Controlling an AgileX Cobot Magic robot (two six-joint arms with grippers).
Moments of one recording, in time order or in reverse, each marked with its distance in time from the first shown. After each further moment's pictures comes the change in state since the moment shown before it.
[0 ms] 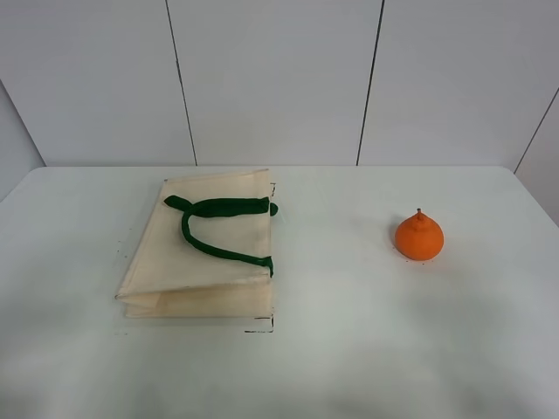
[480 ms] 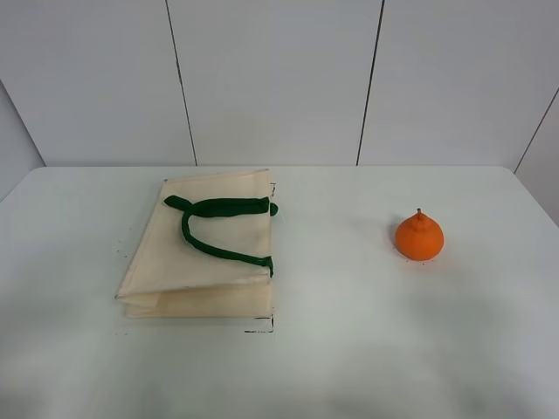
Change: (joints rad) left arm 0.000 0.011 -0.025 0.000 -0.007 0.000; right arm 0.000 0.000 0.000 0.000 0.000 0.000
